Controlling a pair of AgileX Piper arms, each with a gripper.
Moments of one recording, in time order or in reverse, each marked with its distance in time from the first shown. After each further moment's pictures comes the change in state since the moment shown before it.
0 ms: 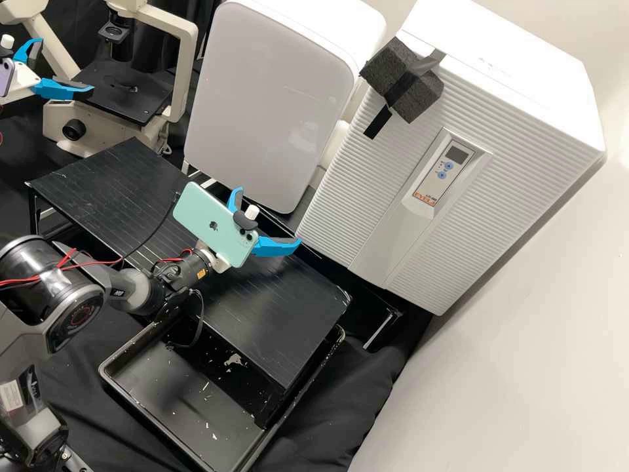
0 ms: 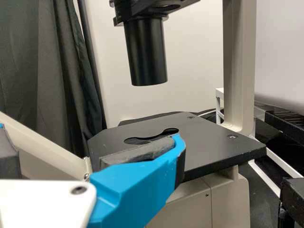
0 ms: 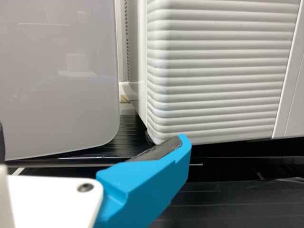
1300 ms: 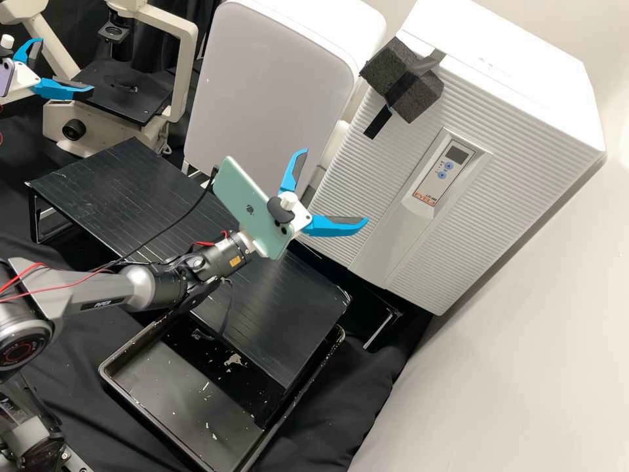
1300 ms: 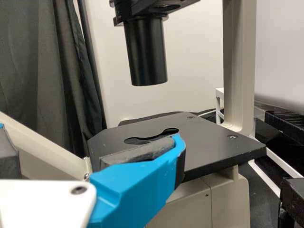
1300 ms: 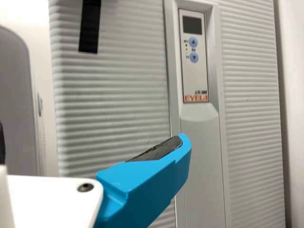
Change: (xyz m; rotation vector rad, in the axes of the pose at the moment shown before) left arm 0.000 0.000 0.000 0.000 0.000 0.000; right arm 0.002 0.119 -0.042 0.043 0.113 0.360
